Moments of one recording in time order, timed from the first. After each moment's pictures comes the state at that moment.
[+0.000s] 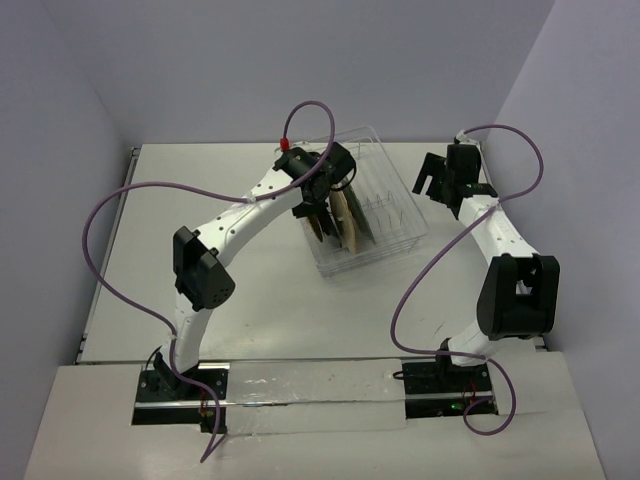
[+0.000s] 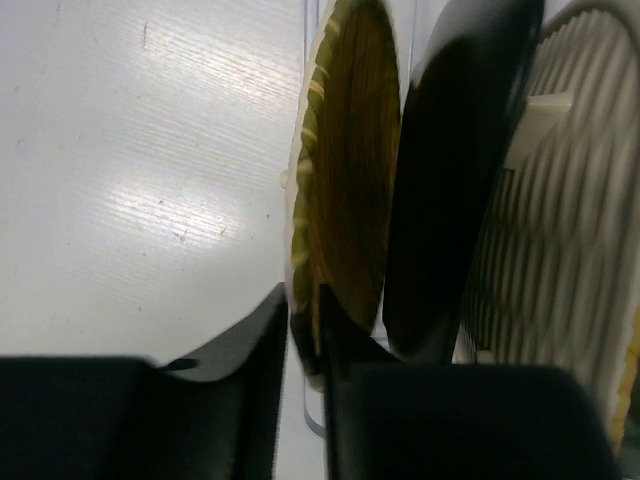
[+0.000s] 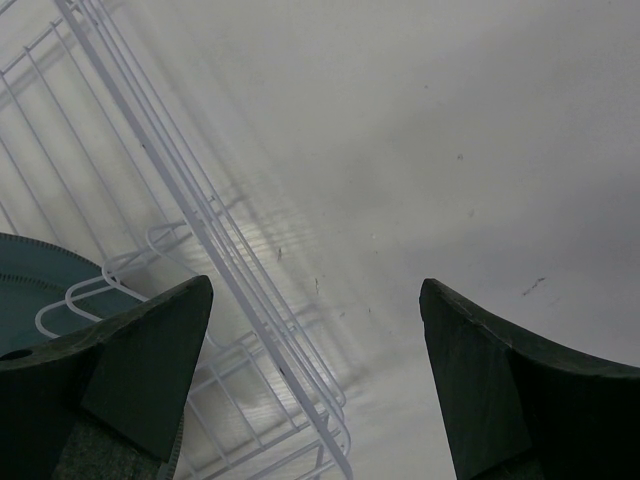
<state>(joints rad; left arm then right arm) -0.84 2.13 2.25 -1.38 -0.58 -1.04 -0.02 1.55 1.18 -0.29 0.10 0.31</state>
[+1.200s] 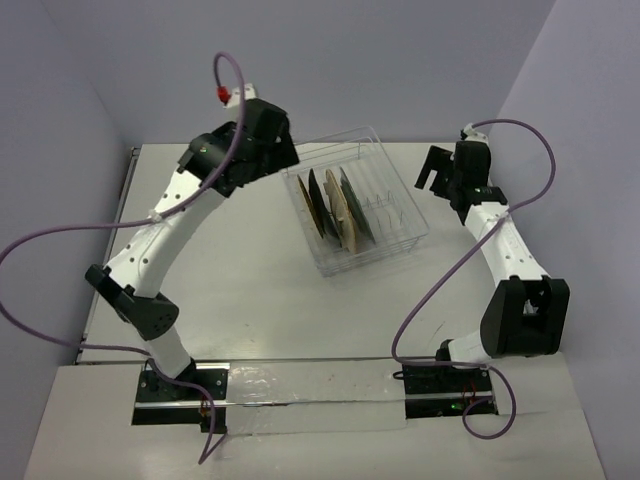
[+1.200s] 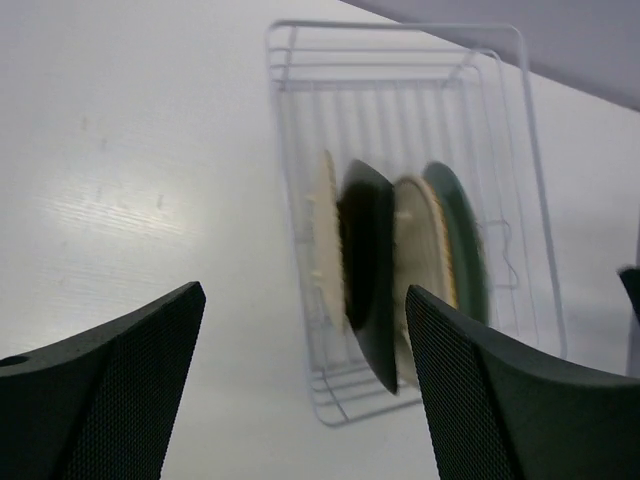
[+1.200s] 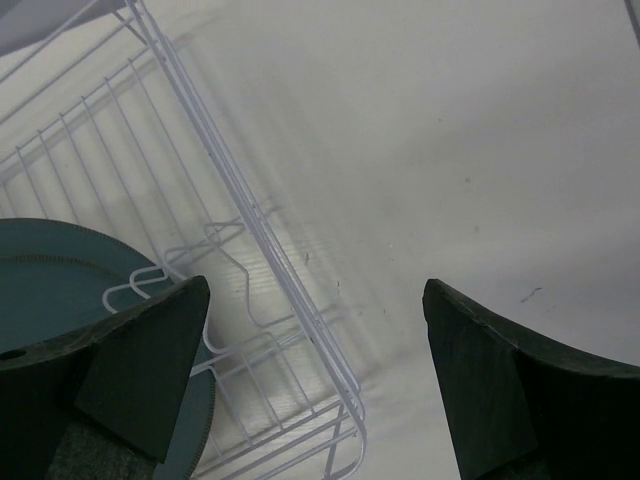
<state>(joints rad) -0.71 1.73 2.12 -1.09 -0.55 -0.75 -0.02 1.43 1.17 -0.30 0.06 0.30</state>
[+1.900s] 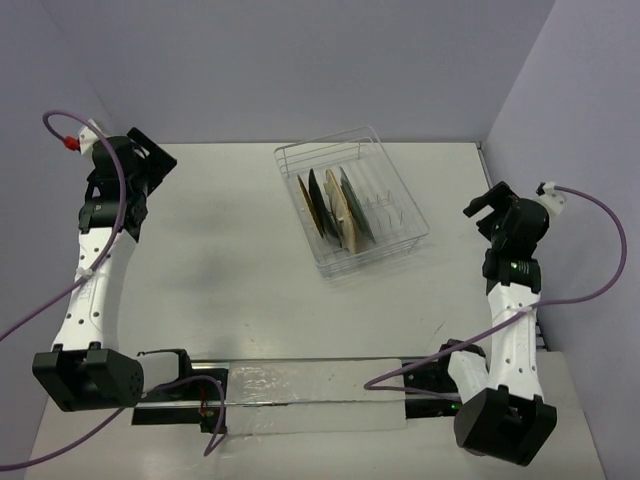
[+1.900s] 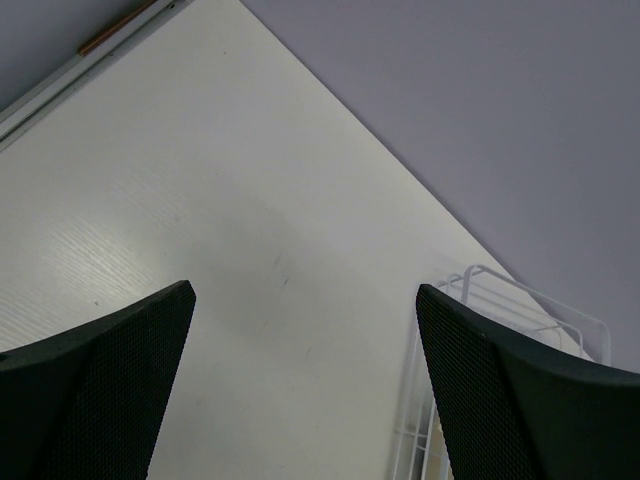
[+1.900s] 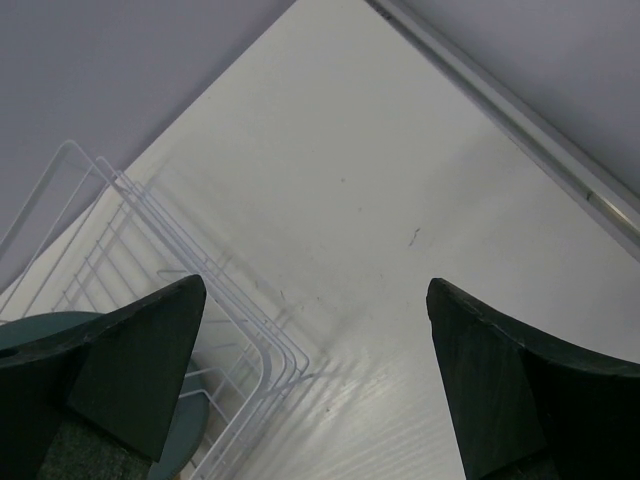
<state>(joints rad) 0.01 1.22 1.31 -0.48 -0.28 -0.67 -0.33 0.89 0.80 -0.27 0.05 0.51</state>
